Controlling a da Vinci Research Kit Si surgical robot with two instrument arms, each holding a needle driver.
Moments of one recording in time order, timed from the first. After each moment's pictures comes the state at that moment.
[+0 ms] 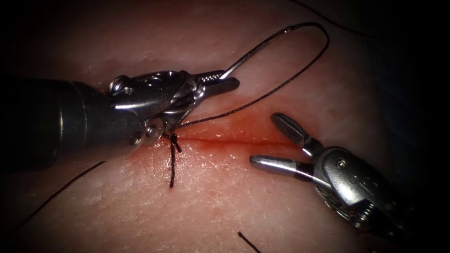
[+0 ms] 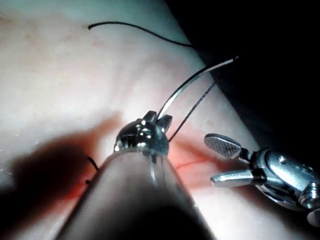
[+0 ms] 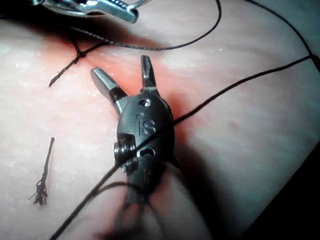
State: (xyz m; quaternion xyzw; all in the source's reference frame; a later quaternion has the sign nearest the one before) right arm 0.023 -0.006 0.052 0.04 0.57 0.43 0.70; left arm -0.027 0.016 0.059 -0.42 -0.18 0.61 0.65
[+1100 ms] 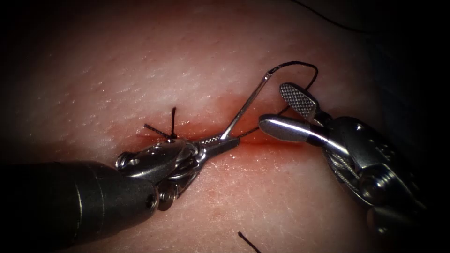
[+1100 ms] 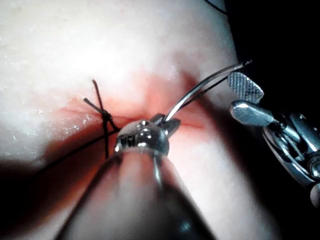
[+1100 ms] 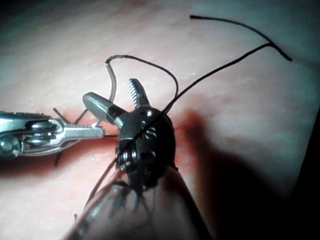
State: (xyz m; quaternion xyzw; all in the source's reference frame) right arm 0.024 -0.003 0.050 0.13 0.54 0.58 0.60; left arm -0.029 0.009 0.059 -0.47 -0.22 0.48 0.71
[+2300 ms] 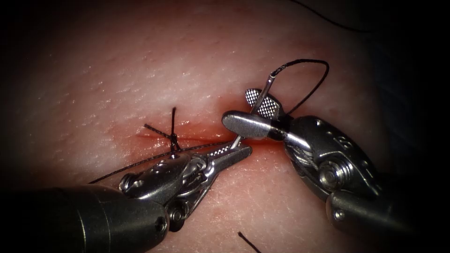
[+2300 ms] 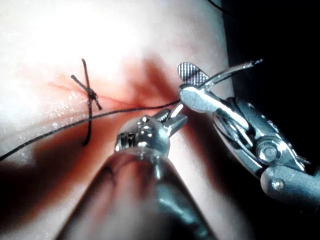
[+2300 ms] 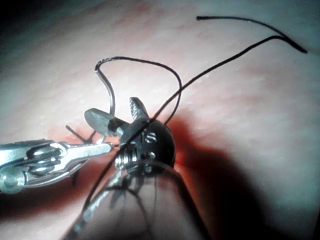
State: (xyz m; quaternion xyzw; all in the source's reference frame) right arm 0.027 -0.003 0.051 0.14 0.50 0.63 0.58; left arm -0.030 0.008 0.056 -0.51 -0.21 0.44 0.71
